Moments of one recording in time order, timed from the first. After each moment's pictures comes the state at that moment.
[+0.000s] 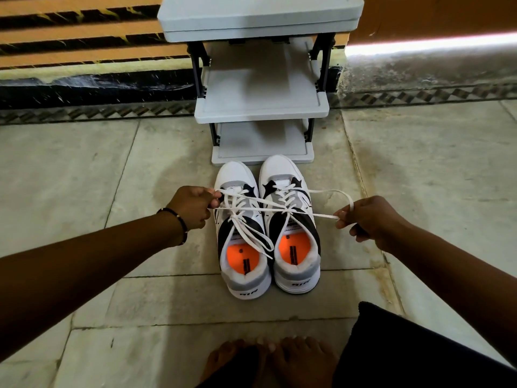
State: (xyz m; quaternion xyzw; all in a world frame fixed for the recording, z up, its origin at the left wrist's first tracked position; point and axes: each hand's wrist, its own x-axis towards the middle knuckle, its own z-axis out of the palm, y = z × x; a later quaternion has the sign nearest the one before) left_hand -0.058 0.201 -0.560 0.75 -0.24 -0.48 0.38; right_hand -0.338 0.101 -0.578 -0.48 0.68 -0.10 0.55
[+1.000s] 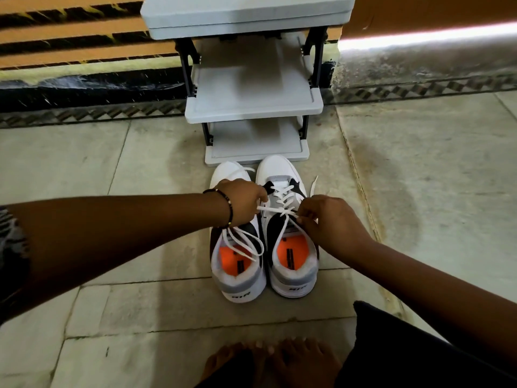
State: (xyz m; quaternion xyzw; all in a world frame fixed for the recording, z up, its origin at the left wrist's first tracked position) left_hand -0.108 0.150 -0.558 0.66 -0.72 -0.21 -0.10; right_hand -0.303 0.136 -0.579 -0.85 0.44 -0.11 0.26
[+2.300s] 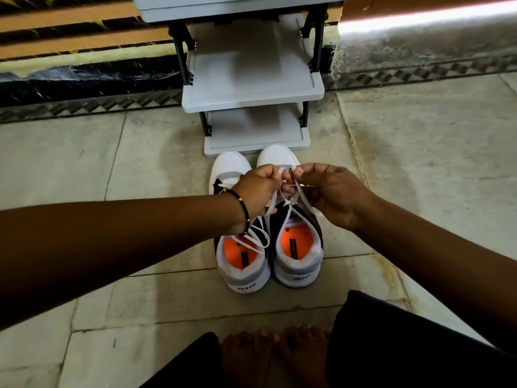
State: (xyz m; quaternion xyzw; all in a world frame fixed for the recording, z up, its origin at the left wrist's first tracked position) left_hand -0.148 0.165 -0.541 0.62 -0.31 -0.61 0.37; right_hand -0.282 0.119 -0.555 -0.39 0.45 -0.25 0.76
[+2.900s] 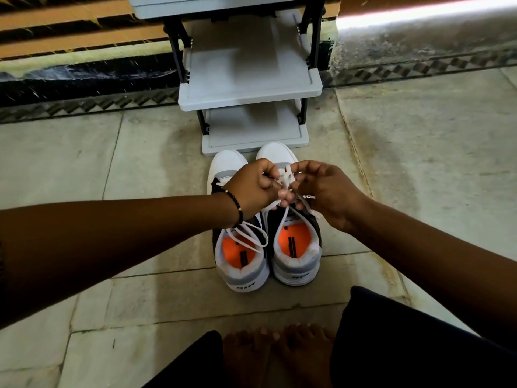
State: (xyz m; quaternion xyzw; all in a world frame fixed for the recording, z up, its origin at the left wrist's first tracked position) left_hand -0.133 0.165 -0.554 0.61 -0.49 -0.53 0.33; right_hand -0.281 0.121 -0.565 -0.45 0.46 -0.24 0.72
